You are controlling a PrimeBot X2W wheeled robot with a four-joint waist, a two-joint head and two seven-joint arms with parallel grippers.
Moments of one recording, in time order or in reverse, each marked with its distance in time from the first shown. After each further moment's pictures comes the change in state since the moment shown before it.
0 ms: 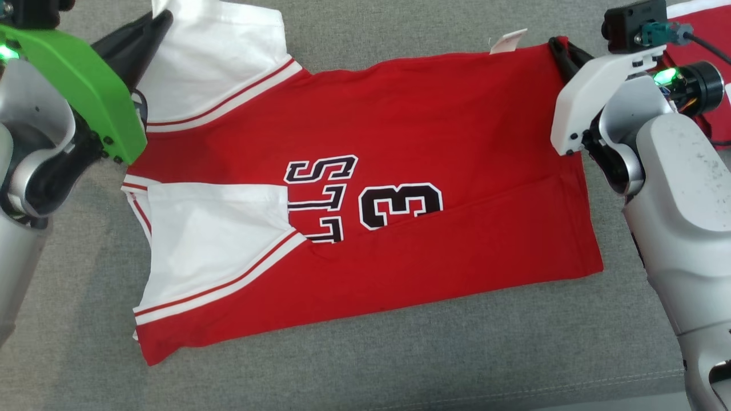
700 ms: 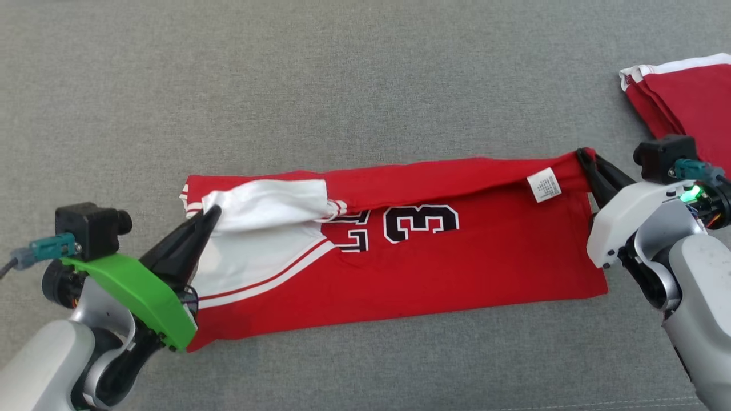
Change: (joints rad) left arm 0.574 0.063 0.013 -0.269 -0.082 0.101 -0.263; right arm 0.385 -0.159 0.032 -0.219 0.132 0.000 -0.130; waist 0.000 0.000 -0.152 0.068
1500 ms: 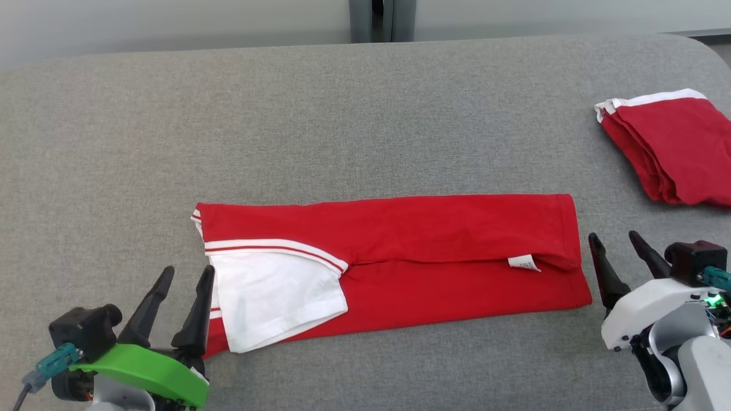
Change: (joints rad) left arm 0.258 -0.104 0.036 0.073 0.055 0.117 -0.338; right arm 0.326 0.144 -0.243 -0.077 -0.098 0.000 -0.122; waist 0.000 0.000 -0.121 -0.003
